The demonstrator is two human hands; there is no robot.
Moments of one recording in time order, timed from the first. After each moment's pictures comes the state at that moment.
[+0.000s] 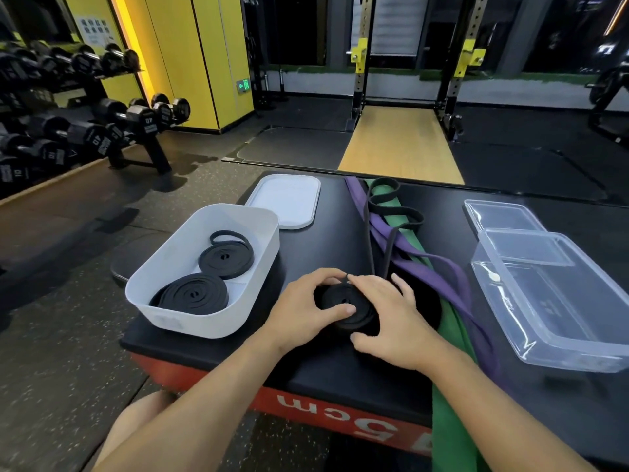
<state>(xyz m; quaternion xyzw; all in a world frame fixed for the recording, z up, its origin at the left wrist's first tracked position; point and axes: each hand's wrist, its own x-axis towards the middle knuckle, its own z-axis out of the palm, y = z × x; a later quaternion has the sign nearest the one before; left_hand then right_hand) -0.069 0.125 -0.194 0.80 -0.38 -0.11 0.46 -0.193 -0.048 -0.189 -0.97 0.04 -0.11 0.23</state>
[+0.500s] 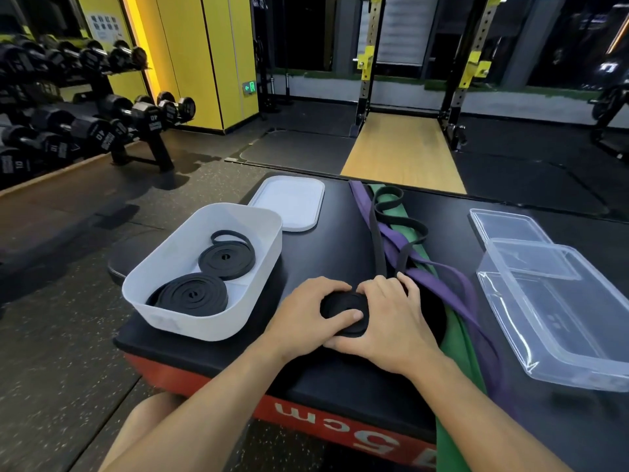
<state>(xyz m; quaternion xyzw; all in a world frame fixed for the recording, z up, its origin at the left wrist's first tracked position) -0.070 0.121 -0.200 0.82 -0.40 -0.07 0.40 -0.181 -0.028 -0.179 -0.98 0.11 -0.16 0.09</state>
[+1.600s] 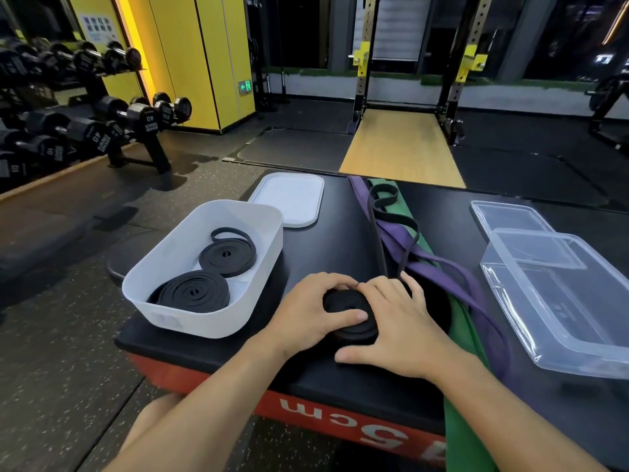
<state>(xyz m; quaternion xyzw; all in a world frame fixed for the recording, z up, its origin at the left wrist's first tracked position) -0.071 0.126 -0.192 0.79 -0.42 -0.10 0.43 -0.194 -0.032 -0.176 -0.99 0.07 -0.05 0.09</state>
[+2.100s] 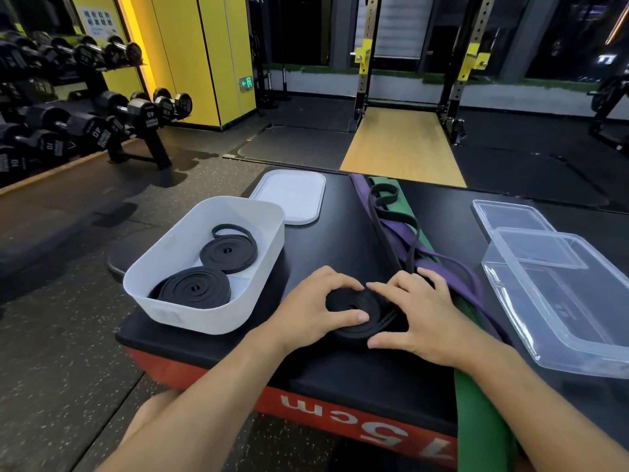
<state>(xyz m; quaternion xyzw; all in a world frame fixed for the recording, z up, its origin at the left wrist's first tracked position) -0.067 0.126 -0.191 0.78 -0.45 -0.13 0.42 -0.204 -0.073 -0.171 -1.00 0.04 -0.01 0.07</state>
